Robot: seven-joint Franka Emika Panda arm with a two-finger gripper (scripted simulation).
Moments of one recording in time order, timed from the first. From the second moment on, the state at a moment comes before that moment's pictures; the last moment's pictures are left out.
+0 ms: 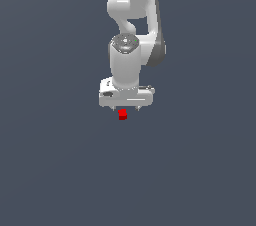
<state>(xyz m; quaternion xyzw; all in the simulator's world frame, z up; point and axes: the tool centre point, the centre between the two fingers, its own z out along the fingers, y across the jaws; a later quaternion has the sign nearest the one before) 0.000 -0.009 0.156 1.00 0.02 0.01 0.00</state>
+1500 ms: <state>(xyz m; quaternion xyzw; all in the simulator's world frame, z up) -0.053 -0.028 0.020 1.00 0.08 0.00 0.00</state>
